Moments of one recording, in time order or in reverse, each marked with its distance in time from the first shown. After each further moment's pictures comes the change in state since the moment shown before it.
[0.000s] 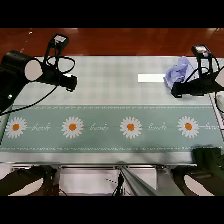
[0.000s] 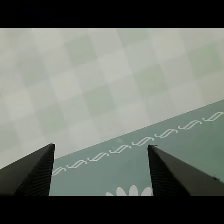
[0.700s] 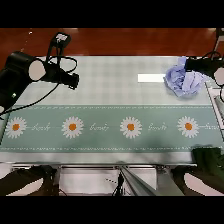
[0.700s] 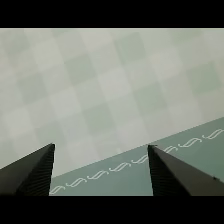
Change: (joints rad) left arm 0.000 -0.026 0.000 0.000 0.076 0.001; right arm -0.171 -0.159 0.000 -0.273 -0.631 0.266
